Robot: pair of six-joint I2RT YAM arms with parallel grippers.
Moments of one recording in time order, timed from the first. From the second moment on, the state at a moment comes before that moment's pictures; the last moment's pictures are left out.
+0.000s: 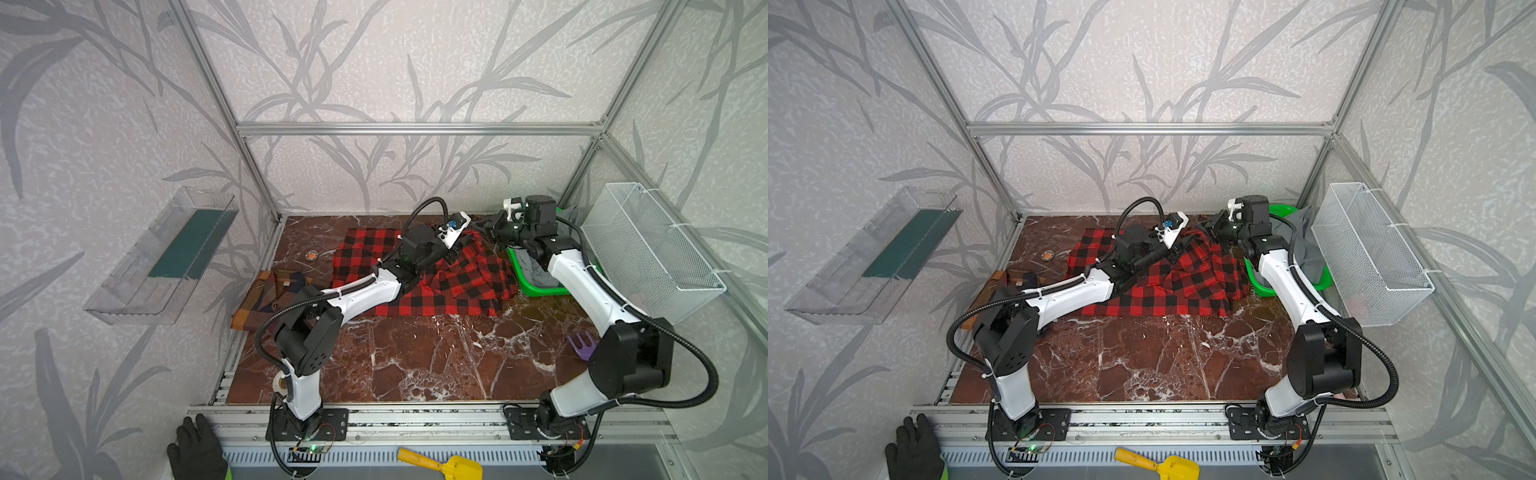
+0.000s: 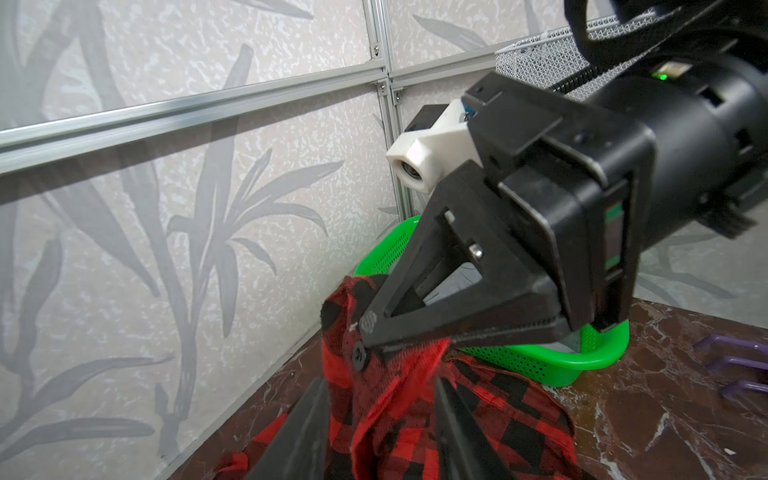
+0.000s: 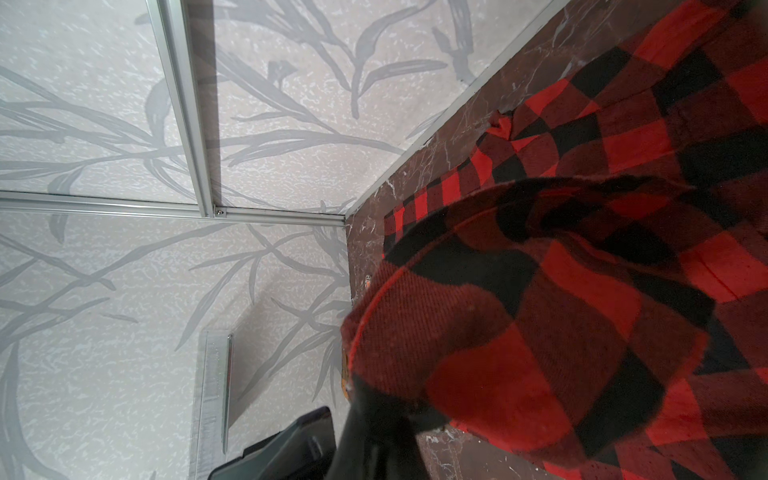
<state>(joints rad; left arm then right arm) -0.74 1.86 1.38 0.45 0.16 0.21 0.14 1.56 1.35 -0.27 -0.61 1.02</state>
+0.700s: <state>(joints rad) -0.74 1.92 1.47 0.31 0.17 0.24 0.14 1.53 1.34 -0.26 -0.64 1.02</state>
